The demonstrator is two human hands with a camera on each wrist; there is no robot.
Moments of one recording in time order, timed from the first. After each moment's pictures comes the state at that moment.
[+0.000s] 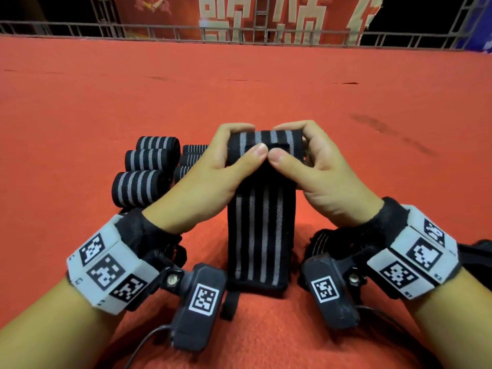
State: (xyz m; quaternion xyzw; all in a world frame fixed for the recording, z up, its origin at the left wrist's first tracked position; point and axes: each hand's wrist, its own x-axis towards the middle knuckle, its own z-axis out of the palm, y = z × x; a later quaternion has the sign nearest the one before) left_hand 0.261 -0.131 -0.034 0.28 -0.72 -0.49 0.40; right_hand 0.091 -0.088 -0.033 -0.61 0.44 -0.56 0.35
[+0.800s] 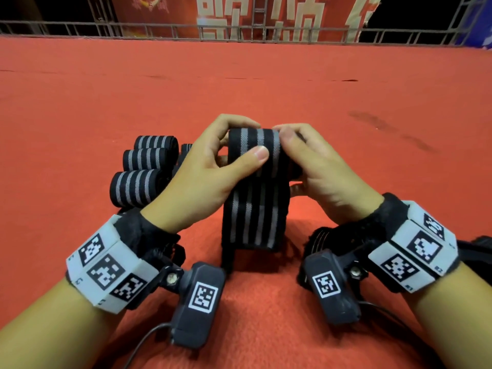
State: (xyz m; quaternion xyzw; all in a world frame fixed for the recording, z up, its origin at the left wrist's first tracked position) left_hand 0.261 -0.131 -0.033 0.24 -0.72 -0.47 0.44; right_hand 0.092 -0.088 -0.027 -0.57 0.46 -0.55 0.39
